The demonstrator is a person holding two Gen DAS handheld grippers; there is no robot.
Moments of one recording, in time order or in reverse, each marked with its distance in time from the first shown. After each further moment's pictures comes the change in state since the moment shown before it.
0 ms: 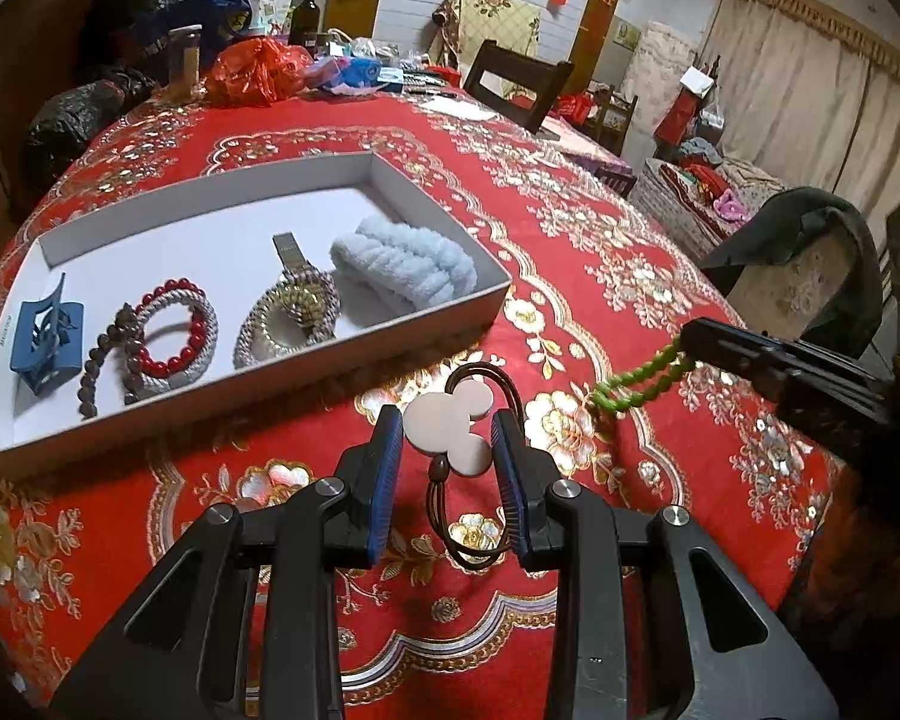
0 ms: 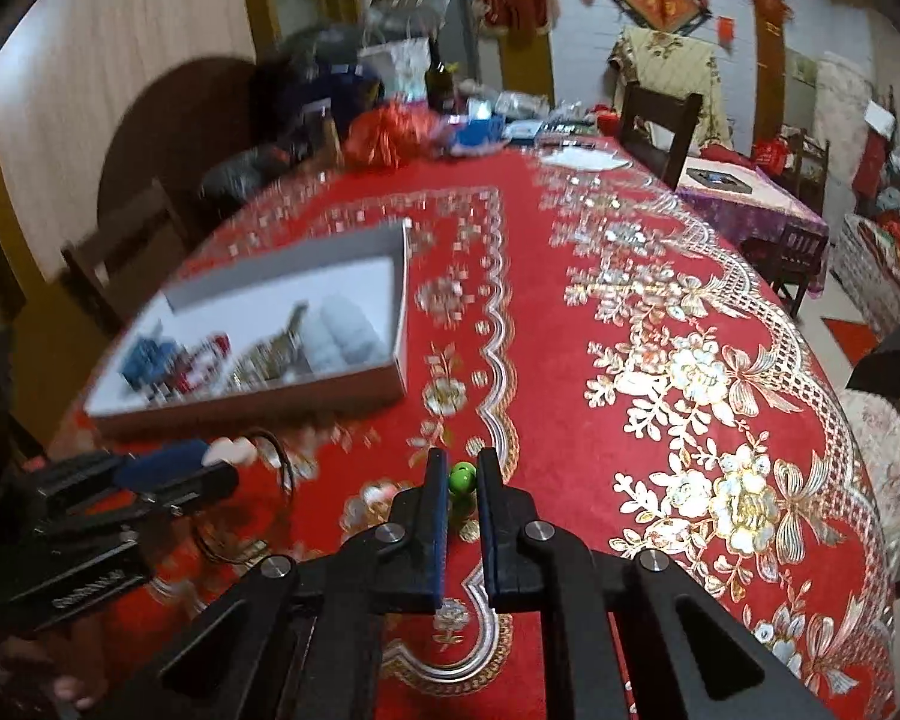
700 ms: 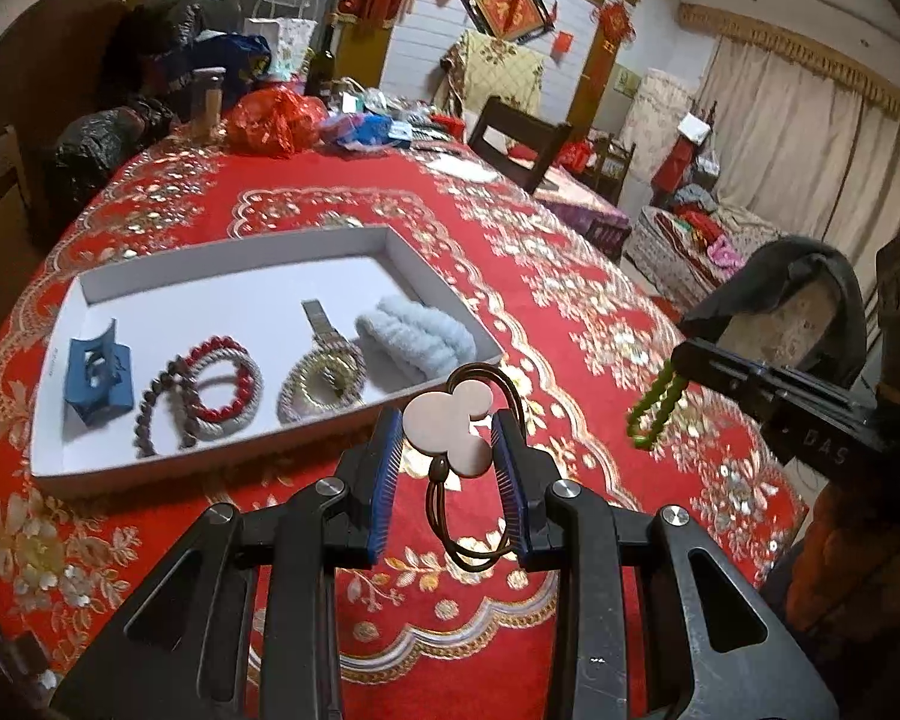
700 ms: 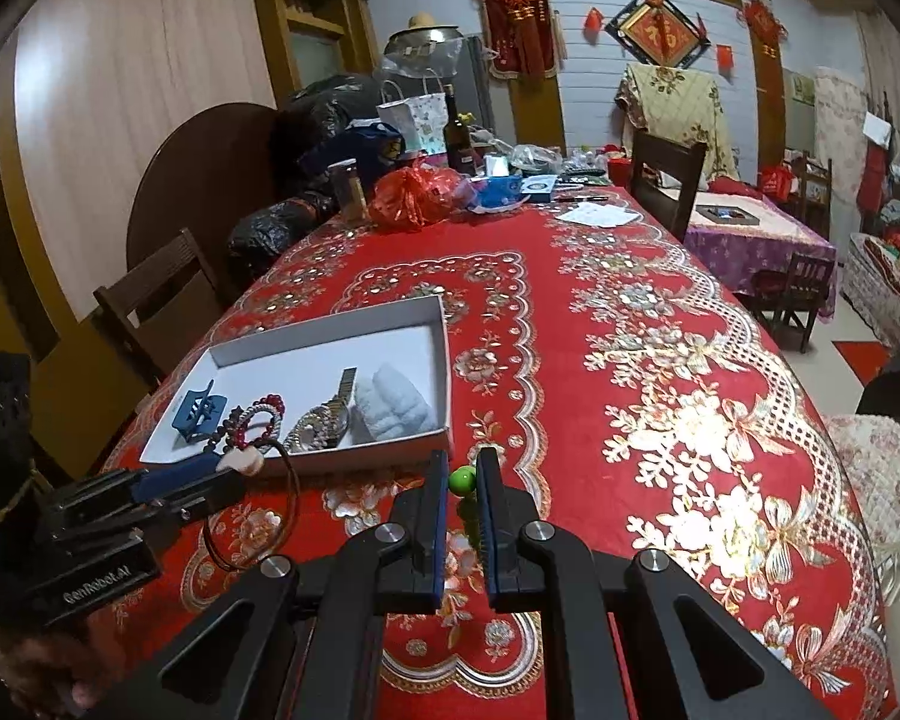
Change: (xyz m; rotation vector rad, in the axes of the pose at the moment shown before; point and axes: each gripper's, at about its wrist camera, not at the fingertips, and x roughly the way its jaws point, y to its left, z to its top) left arm -0.052 0.010 0.016 -0.039 -0.115 -0.009; right arm -0.033 0.031 0.023 -0.042 -0.080 0.019
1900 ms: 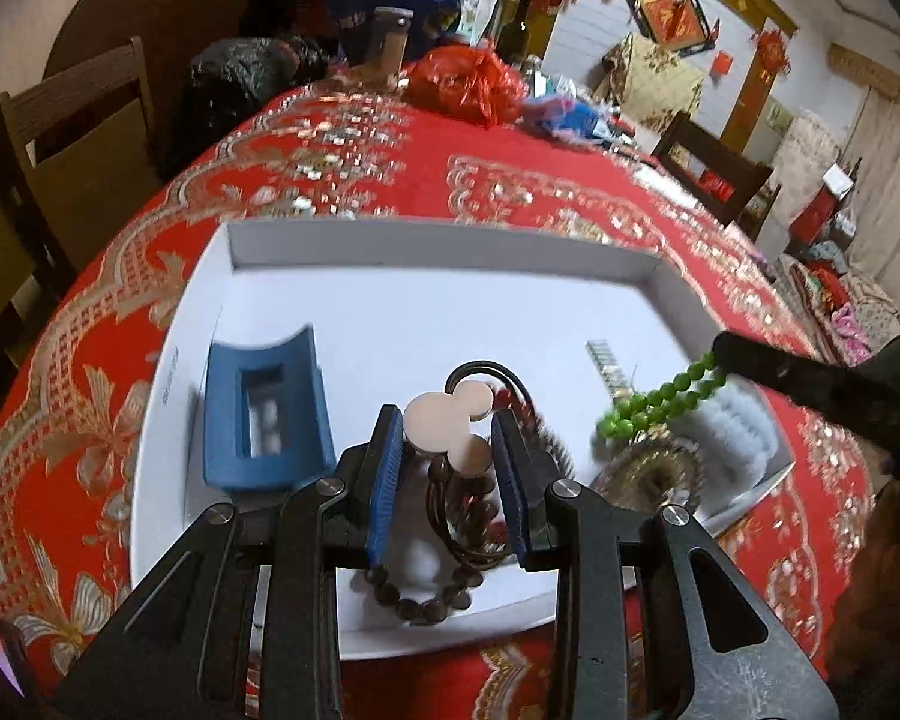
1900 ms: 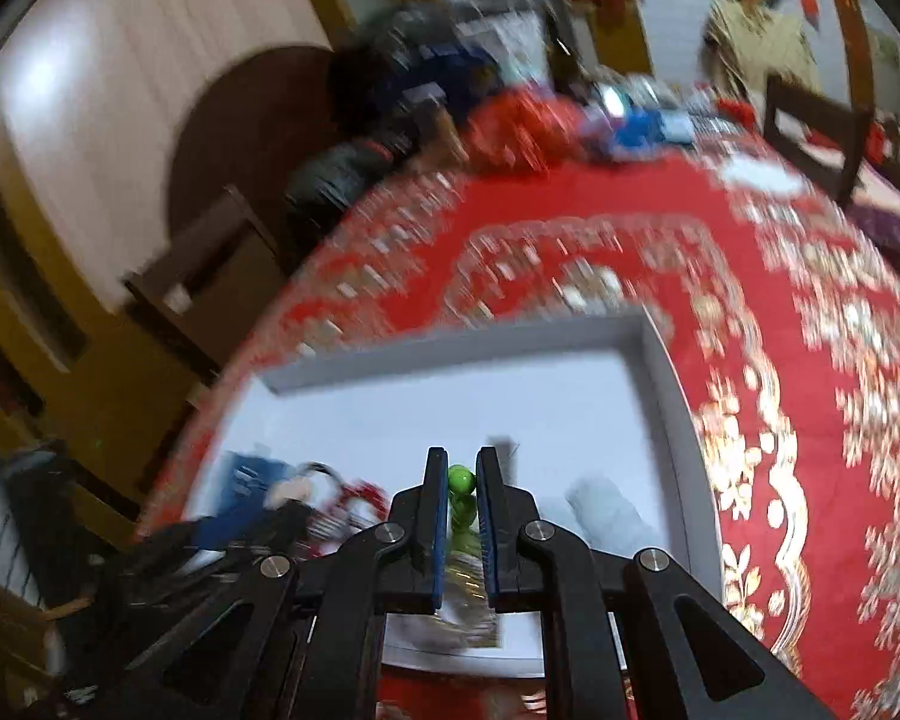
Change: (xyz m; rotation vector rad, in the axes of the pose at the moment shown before) left arm 0.069 0.143 0.020 -0.209 0.048 0.280; right arm 0.190 0.082 0.067 0.036 0.213 0.191
